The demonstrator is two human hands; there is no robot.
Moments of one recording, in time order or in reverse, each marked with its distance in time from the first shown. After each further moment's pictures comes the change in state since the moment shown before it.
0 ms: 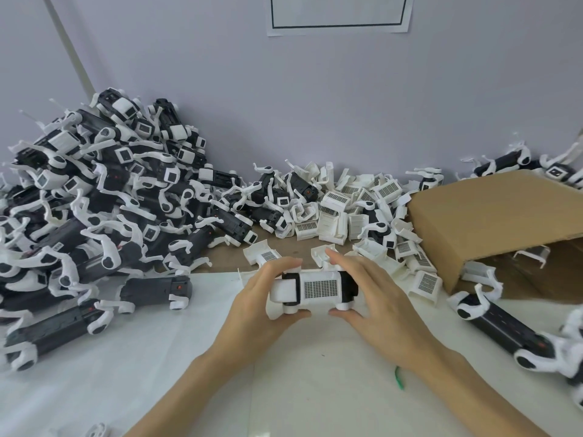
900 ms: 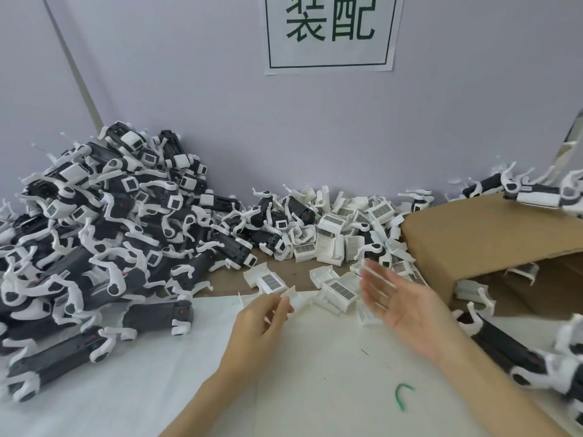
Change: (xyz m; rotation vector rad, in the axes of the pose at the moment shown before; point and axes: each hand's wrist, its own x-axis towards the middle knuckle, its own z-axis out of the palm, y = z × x) left_hand 0.005 -0.003 0.008 -0.024 0.018 -0.390; right_hand 0.015 0.039 -0.032 1.788 0.125 0.770
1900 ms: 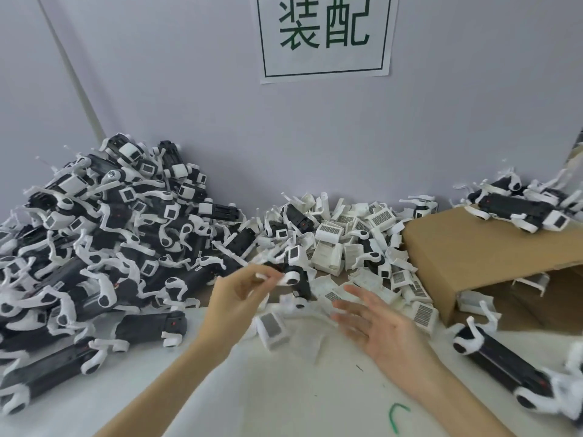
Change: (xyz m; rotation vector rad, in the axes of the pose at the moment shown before) left_hand 0.042 0.027 -0.030 -0.381 0.017 0.055; right_hand 0.003 0.034 -0.006 -0.160 -0.031 -0.012
